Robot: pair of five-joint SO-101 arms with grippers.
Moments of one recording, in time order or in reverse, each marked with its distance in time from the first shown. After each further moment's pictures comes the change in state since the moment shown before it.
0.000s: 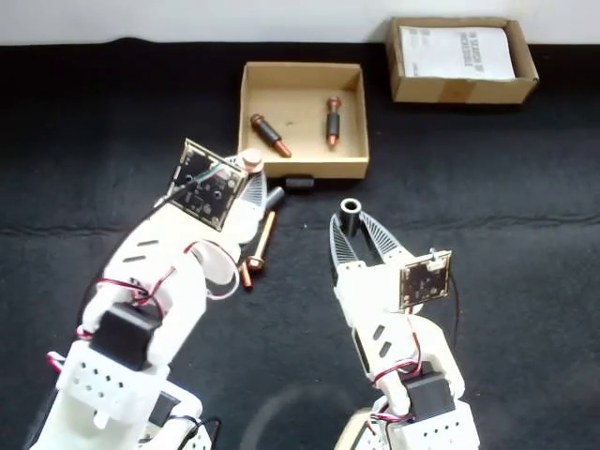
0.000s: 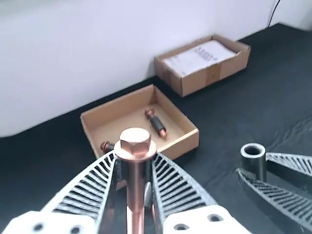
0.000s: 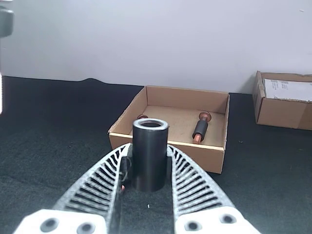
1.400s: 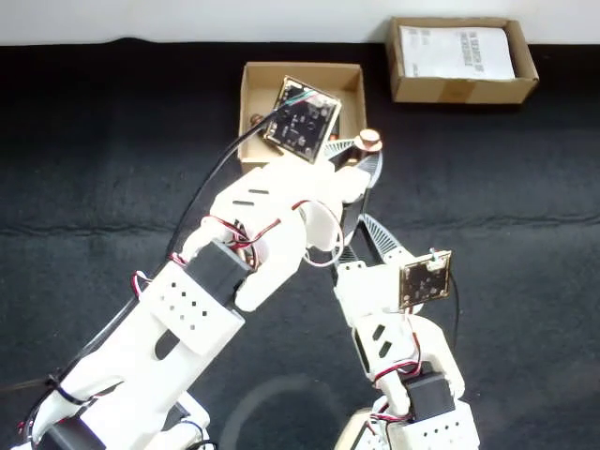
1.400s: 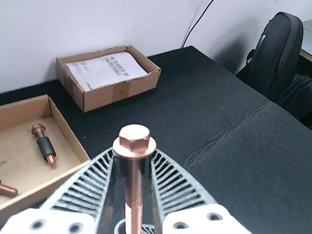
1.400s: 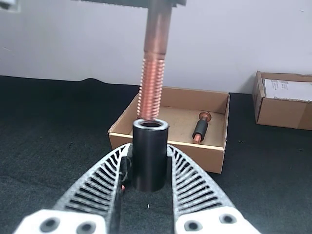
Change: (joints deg) left arm 15.6 29.5 -21.2 -7.9 20.3; right arm 0.0 0.0 0.0 0.0 0.0
